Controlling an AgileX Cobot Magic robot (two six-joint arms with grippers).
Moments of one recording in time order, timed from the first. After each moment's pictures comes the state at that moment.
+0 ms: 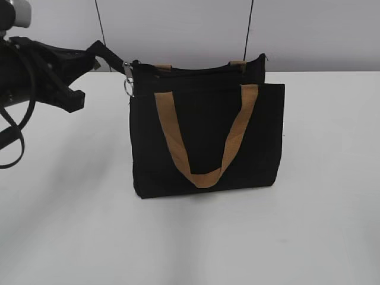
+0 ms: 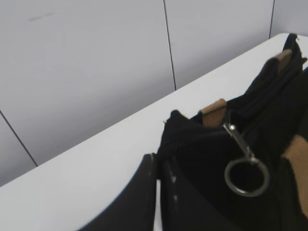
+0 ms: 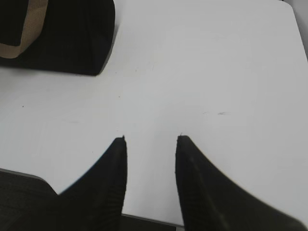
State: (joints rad) left arm -0.37 1.37 -0.61 0.45 -0.45 -0.07; right arm 0.05 -0.01 -0.48 0.10 1.10 -0.20
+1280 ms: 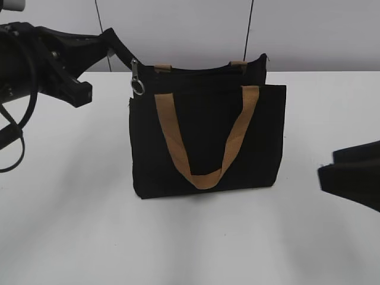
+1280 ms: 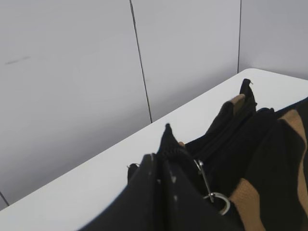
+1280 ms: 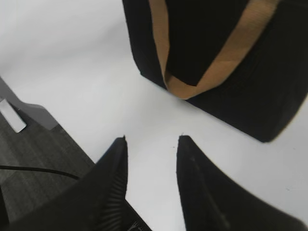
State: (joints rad) left arm -0.44 1.30 -0.61 0.47 -0.48 -0.11; right arm 0.20 0.74 -0.51 0.87 0.72 -0.92
